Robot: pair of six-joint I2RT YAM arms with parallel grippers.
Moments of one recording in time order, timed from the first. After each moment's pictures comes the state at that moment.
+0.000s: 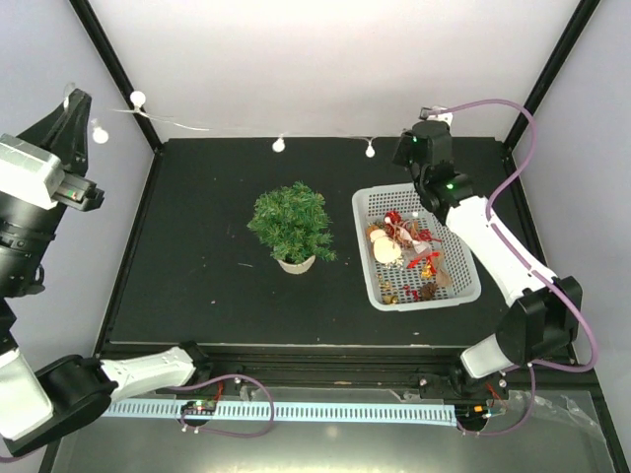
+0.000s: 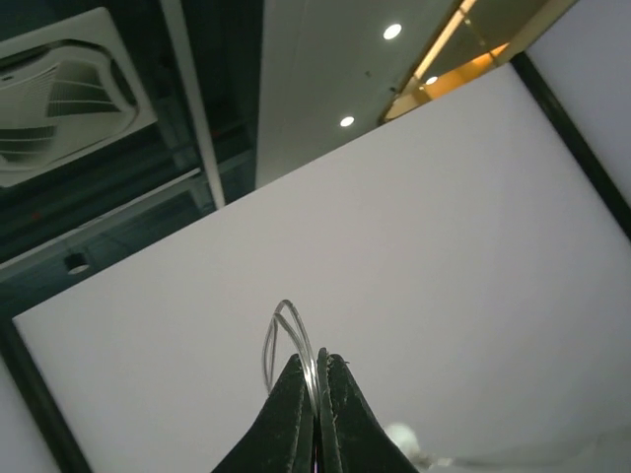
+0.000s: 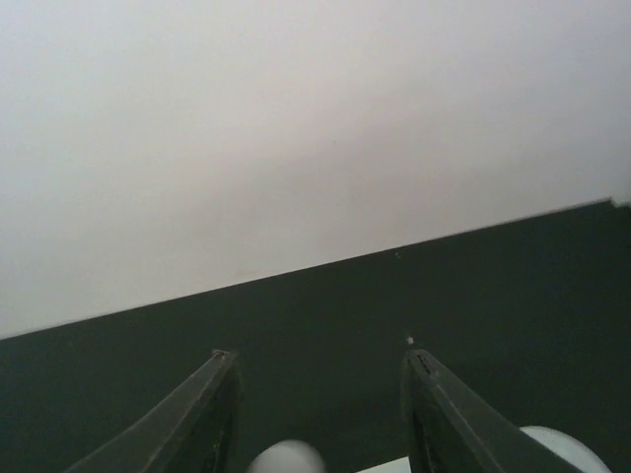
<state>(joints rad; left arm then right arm) -0.74 1.07 2.27 -0.72 -0.21 0.69 0.41 1.50 1.39 -0.24 0.40 0.39</state>
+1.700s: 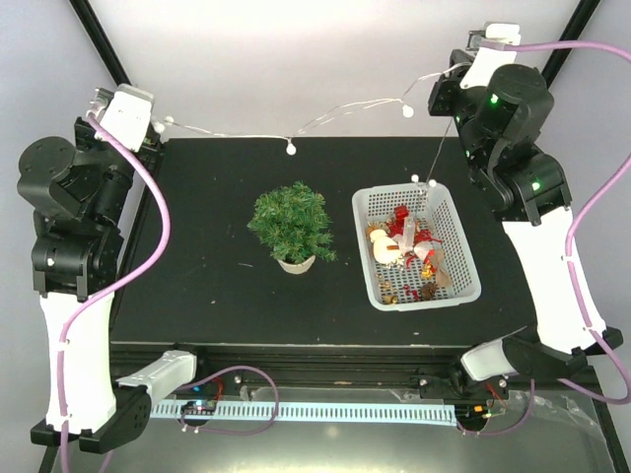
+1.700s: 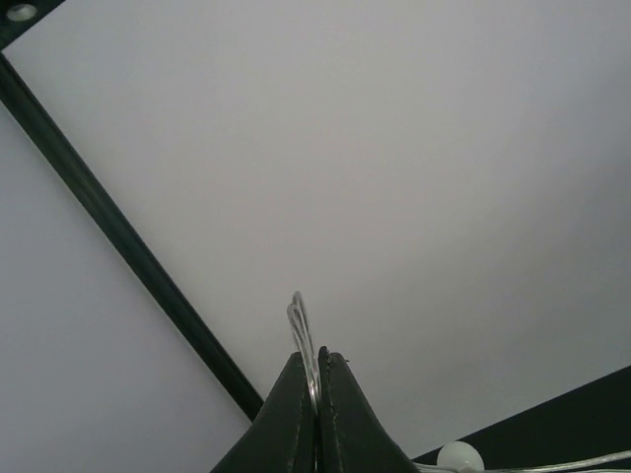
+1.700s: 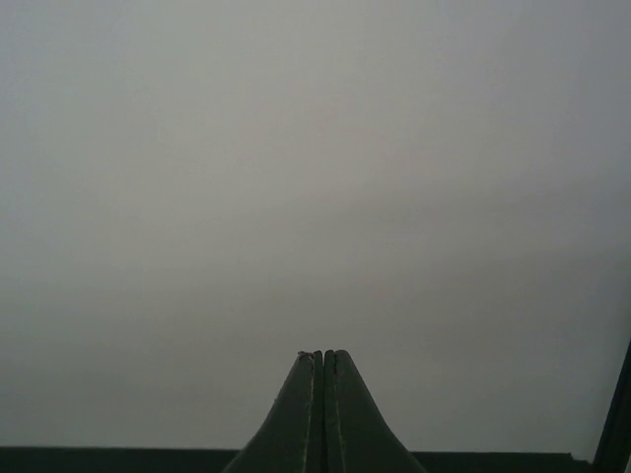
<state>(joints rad) -0.10 1.05 1.77 -0.56 -0.05 0.51 0.49 1.44 2.09 -0.64 0.42 0.07</state>
